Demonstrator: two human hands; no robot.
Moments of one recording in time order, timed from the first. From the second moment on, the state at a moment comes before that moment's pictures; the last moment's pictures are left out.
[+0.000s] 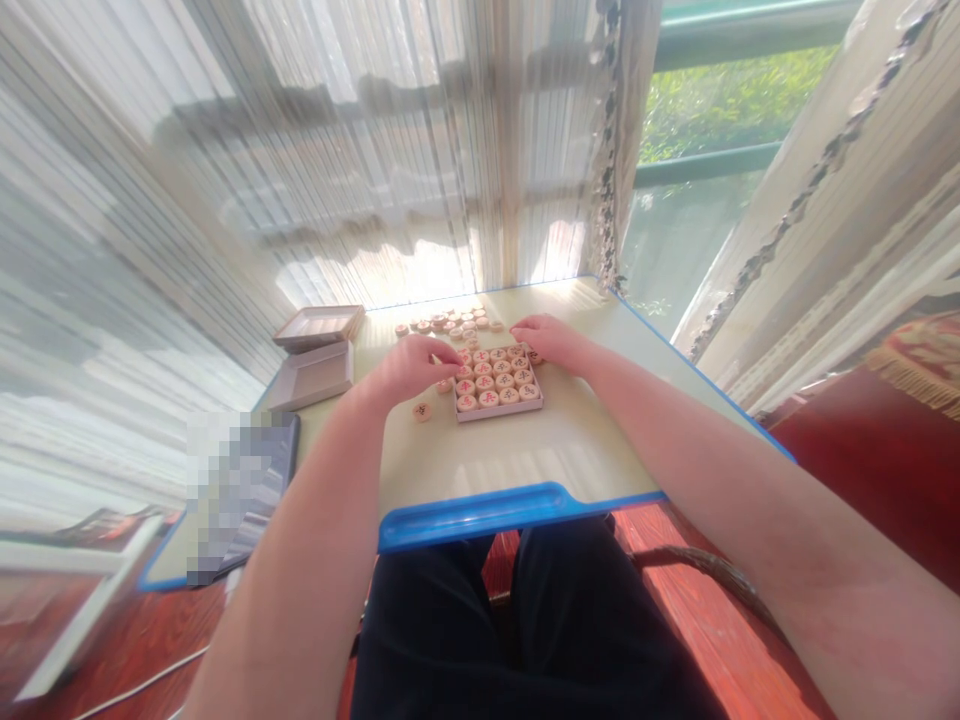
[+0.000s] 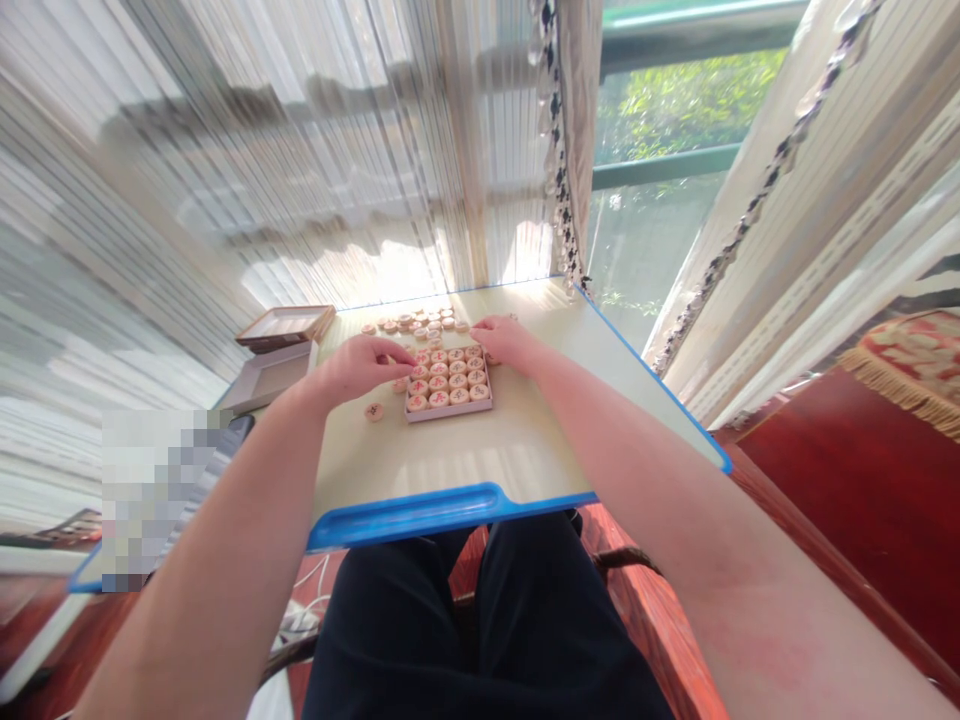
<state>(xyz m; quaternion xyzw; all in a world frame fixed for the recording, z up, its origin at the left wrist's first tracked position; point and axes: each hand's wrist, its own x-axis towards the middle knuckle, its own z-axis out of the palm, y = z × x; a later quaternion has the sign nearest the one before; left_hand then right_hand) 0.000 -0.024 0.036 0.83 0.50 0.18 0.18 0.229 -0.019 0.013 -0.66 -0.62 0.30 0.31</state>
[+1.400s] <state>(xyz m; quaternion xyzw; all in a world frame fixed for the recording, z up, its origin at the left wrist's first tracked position) 0.008 -0.017 0.021 0.82 0.51 0.27 0.08 0.241 -0.015 0.010 -0.62 -0.71 0.20 0.26</state>
